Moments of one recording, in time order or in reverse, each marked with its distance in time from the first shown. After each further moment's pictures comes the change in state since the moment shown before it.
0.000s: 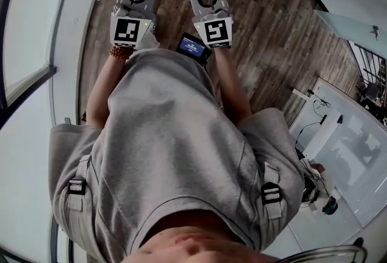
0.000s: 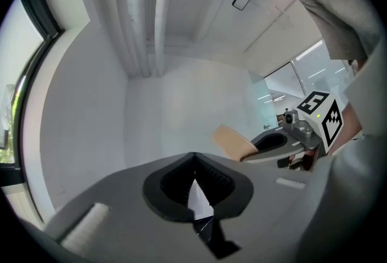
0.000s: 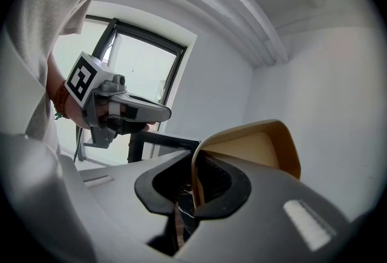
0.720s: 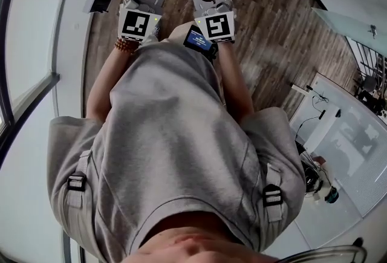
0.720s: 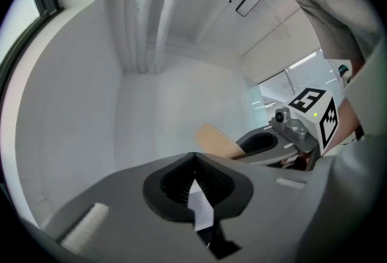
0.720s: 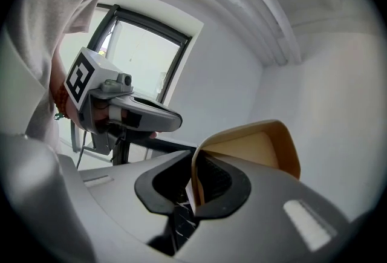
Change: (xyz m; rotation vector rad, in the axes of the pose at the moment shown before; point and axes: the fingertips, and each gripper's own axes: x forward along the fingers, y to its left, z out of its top) left arm 0.058 0.061 -0.003 -0.007 -0.083 -0.112; right arm 0.095 -0.012 0.021 -0.064 0.061 0.002
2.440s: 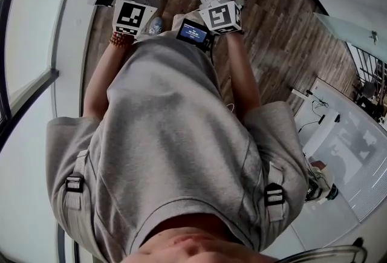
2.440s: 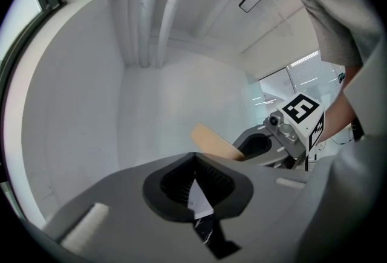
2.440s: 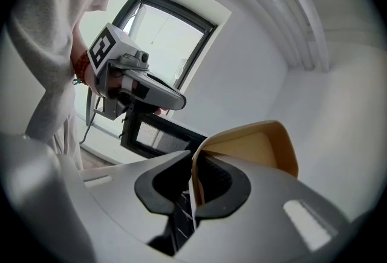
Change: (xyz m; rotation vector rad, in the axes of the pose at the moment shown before) left arm -0.022 0.024 -0.023 -0.013 0.061 -0.007; right arm 0.024 0.019 -0.026 -0.223 0.081 0.112
